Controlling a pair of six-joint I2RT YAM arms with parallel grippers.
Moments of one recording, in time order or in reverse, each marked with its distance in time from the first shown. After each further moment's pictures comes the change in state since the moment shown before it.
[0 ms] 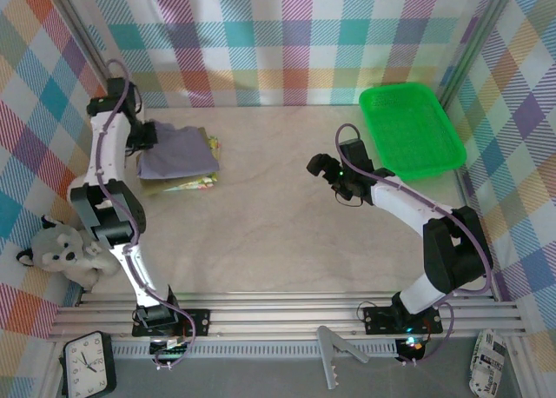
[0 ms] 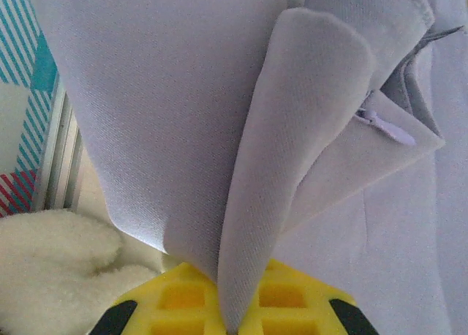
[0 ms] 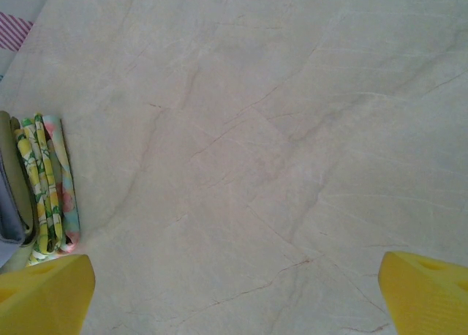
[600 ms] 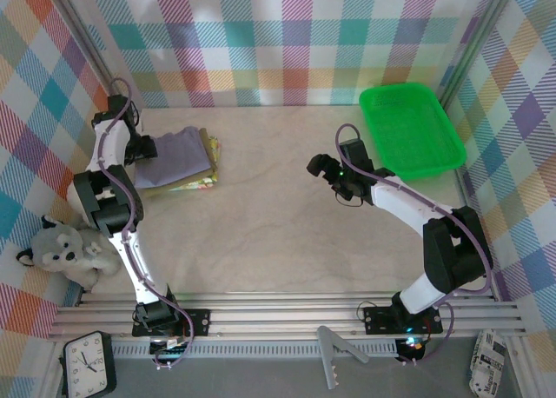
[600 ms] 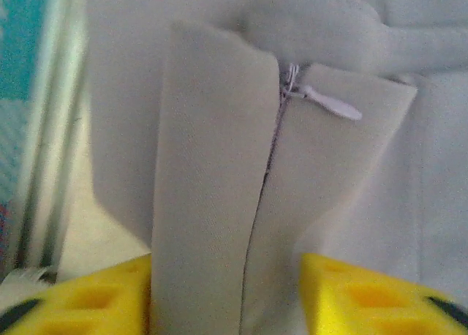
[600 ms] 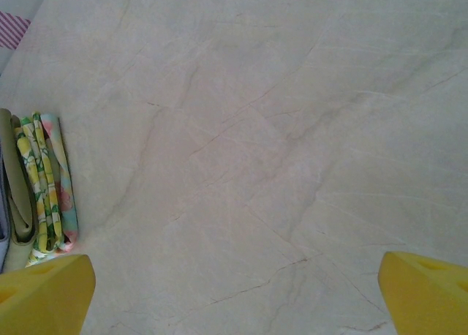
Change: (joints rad) left arm 0.065 0.164 -0.030 0.168 -0.060 -0.011; right arm -0.006 0.000 0.000 -0.005 0.000 -0.003
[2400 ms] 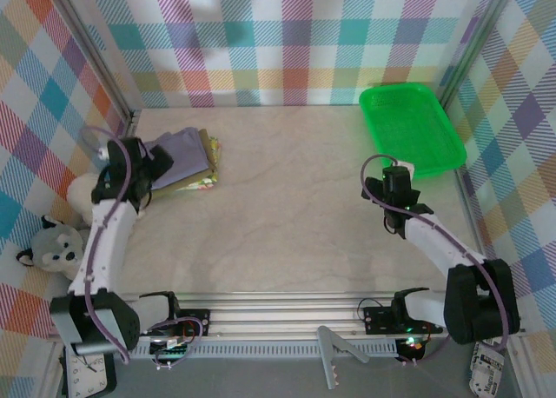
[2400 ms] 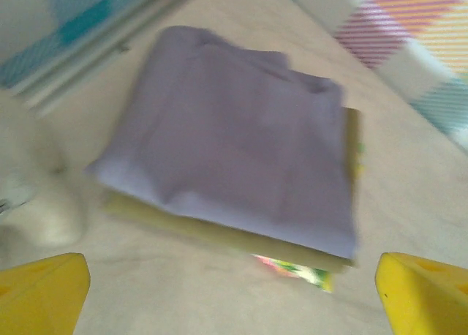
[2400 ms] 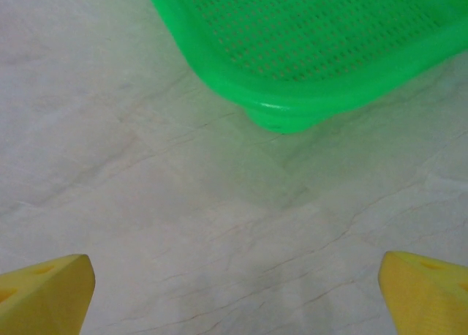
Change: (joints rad) left arm -0.169 -1.003 -0.956 0.437 -0.087 -0.564; right arm -0.251 -0.317 -0.394 0.148 0.419 -0.603
